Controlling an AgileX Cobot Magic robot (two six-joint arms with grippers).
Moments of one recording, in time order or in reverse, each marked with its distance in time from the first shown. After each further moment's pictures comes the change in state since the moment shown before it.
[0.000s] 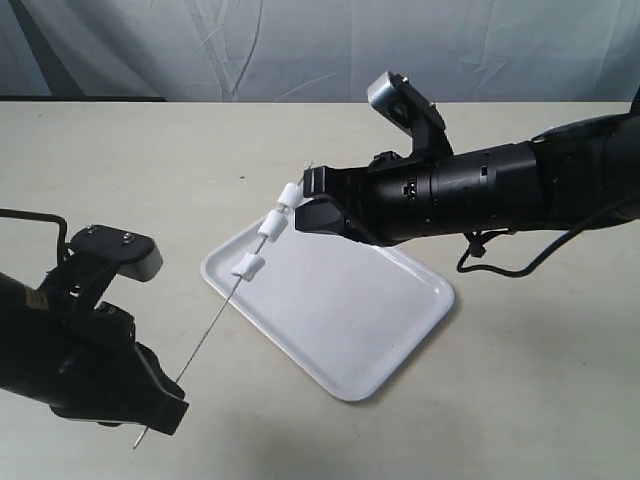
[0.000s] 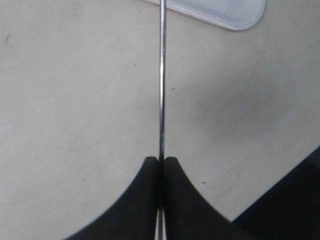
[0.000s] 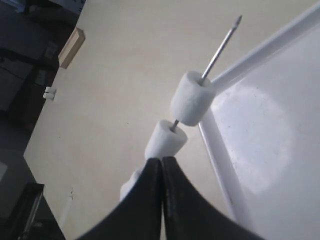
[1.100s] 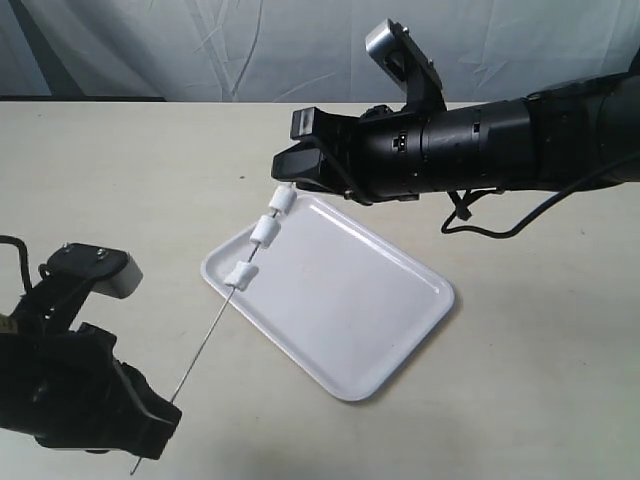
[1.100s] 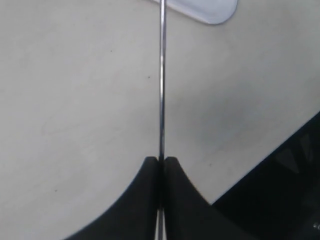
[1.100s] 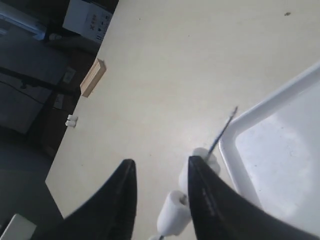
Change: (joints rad) left arm 0.000 -0.103 0.072 -0.106 0.005 0.030; right arm 0.000 0.000 -0.101 0.000 -0.009 0.084
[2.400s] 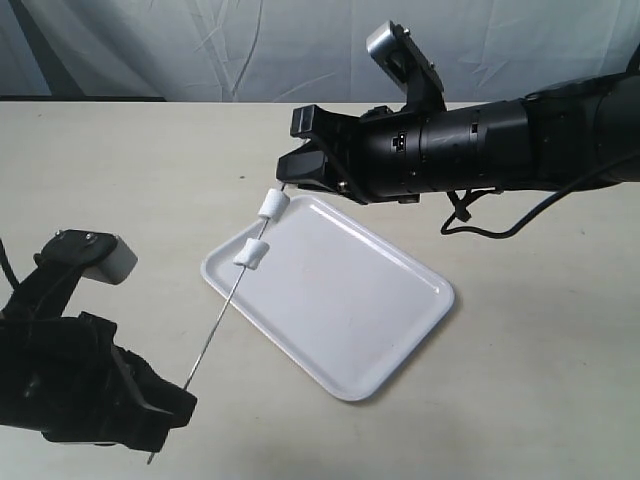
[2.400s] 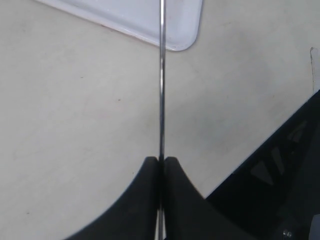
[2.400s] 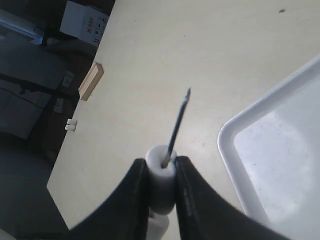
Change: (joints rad) left arm 0.000 -0.047 0.002 -0.127 -0.011 0.096; right arm 0.000 0.005 -0.005 0.000 -0.011 0.029
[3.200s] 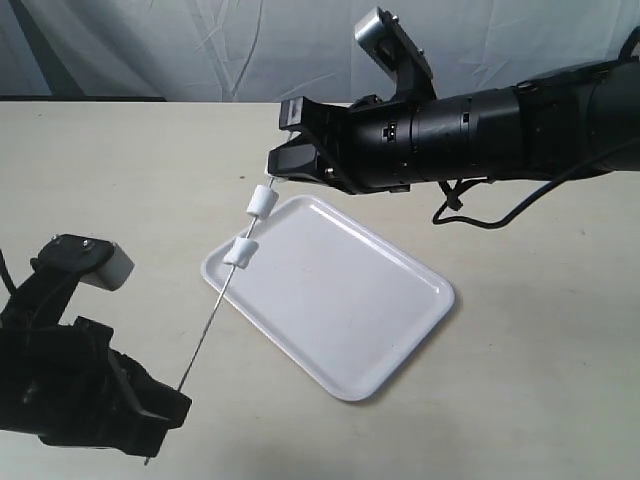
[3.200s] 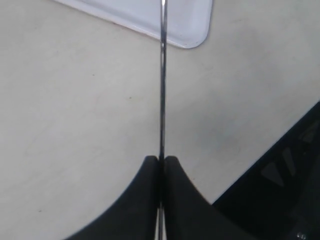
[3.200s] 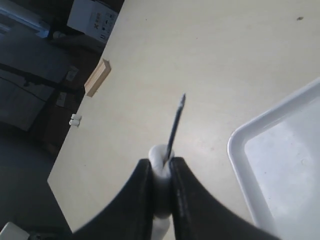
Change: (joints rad) left arm 0.000 0.000 0.025 0.020 -0.007 0.004; right arm 0.011 0.002 -0.041 -0.030 -0.020 0.006
